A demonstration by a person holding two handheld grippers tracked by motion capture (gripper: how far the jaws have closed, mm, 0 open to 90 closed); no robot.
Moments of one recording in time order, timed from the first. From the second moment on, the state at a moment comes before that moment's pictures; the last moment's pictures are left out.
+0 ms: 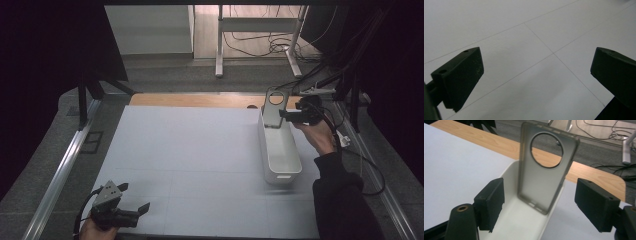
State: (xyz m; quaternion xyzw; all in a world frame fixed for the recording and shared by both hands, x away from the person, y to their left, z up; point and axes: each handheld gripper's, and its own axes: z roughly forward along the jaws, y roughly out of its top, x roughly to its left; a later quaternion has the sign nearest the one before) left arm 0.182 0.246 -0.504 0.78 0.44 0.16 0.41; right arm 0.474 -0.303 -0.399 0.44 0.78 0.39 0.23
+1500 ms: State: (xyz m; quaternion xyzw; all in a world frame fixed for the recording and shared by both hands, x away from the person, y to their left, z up) left arm 0.180 0.250 -0.504 0.78 0.44 0.16 0.42; right arm 0.377 -0.266 -0.405 0.40 0.82 0.39 0.15
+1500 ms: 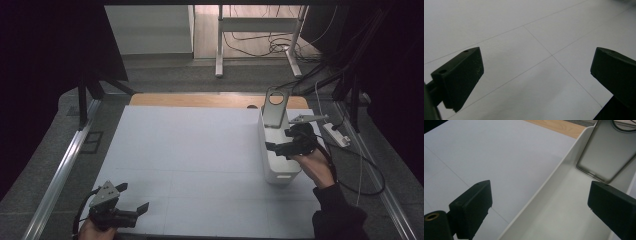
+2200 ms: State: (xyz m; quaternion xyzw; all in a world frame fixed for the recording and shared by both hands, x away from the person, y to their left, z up) left arm 0.180 0.250 -0.504 0.78 0.45 0.16 0.42; right arm 0.336 -0.261 -0.418 0.39 0.83 0.38 0.13
